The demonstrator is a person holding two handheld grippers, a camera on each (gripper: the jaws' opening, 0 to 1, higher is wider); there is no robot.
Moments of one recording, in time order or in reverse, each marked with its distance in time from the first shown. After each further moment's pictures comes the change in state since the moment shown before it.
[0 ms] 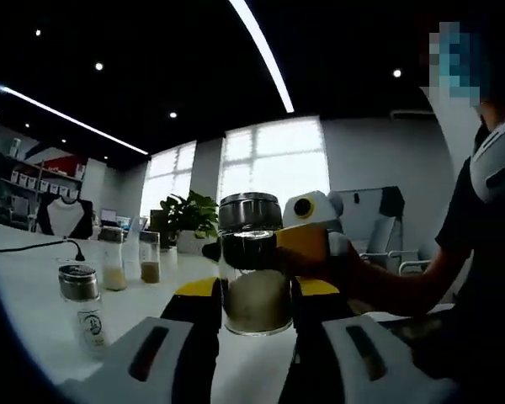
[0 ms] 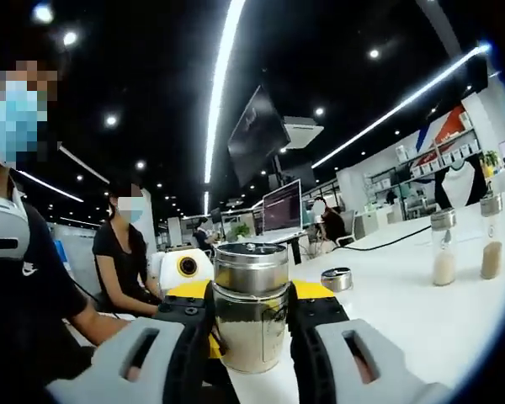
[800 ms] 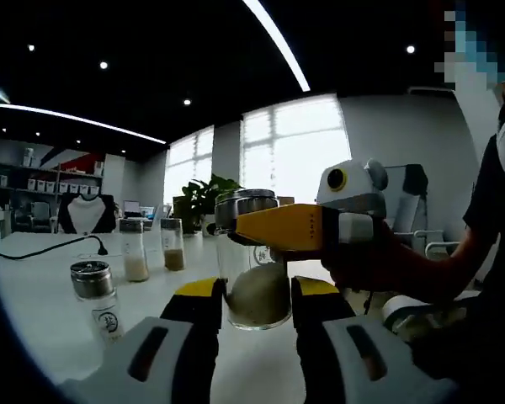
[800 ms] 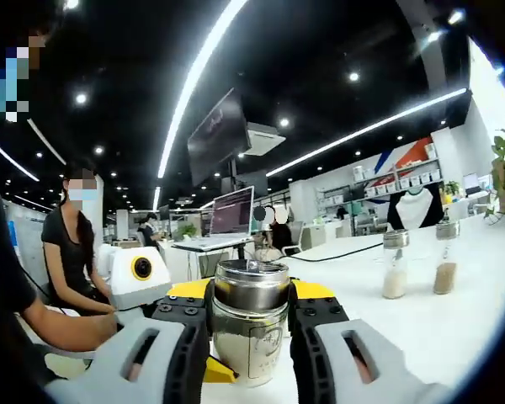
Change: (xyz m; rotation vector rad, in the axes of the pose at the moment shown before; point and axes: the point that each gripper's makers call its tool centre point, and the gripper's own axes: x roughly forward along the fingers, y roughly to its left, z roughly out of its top) left arm 0.017 0.028 -0.026 0.129 0.155 0.225; right arm 0.001 -0.047 0.001 -0.114 -0.008 -0.379
